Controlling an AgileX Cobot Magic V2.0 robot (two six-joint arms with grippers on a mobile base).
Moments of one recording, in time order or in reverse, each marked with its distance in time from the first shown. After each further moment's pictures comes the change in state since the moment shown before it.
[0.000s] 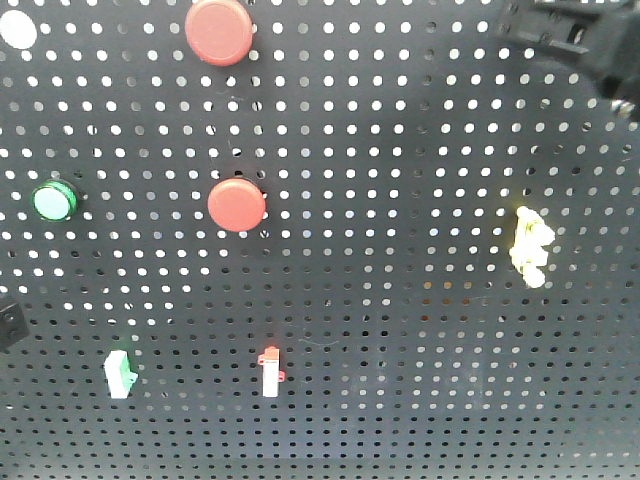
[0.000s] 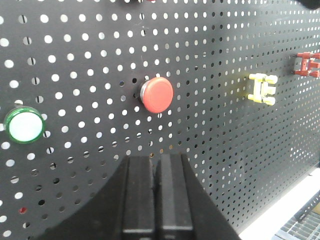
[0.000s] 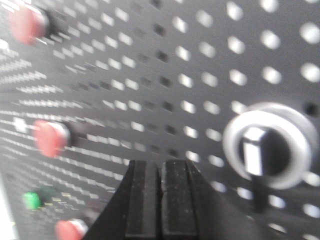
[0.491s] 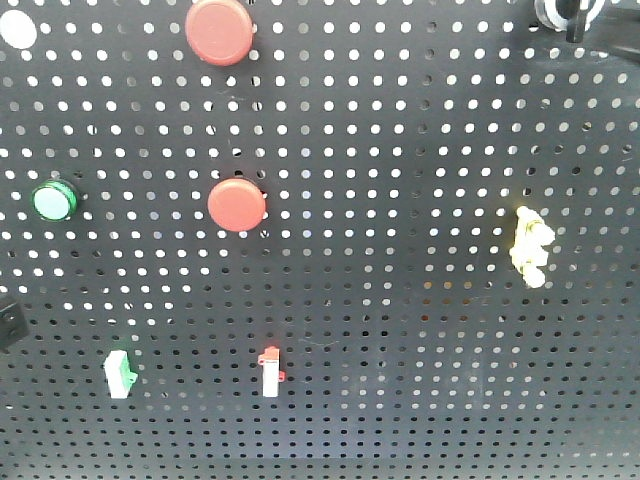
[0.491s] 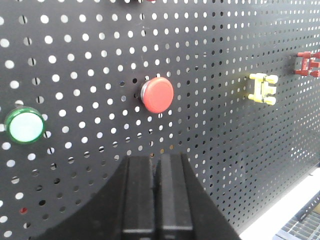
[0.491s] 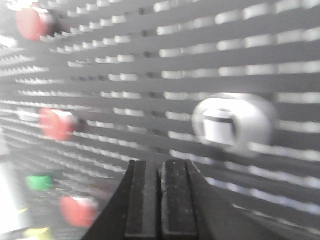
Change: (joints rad) left arm 0.000 0.000 0.000 0.000 -0.001 0.000; right arm -0.124 -0.066 0.012 0.059 0.207 0.001
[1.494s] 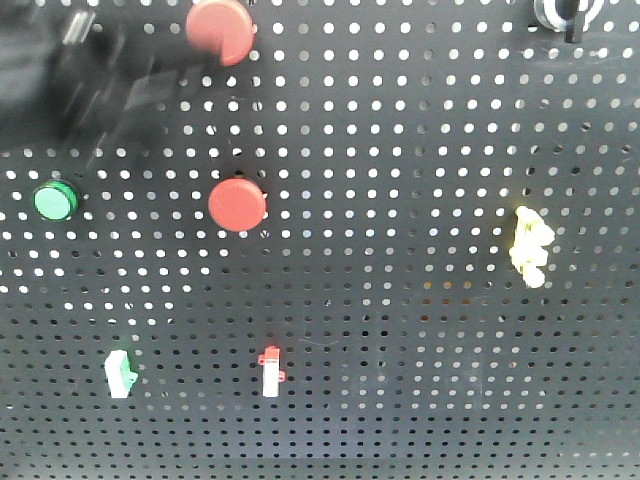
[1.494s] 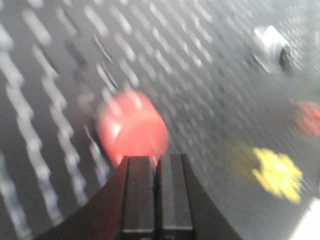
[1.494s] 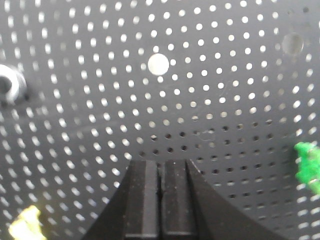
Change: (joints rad) left arm 0.000 0.477 -0.586 0.009 0.183 0.026; right arm -0.115 -0.575 0.459 -1.378 -0.427 1.159
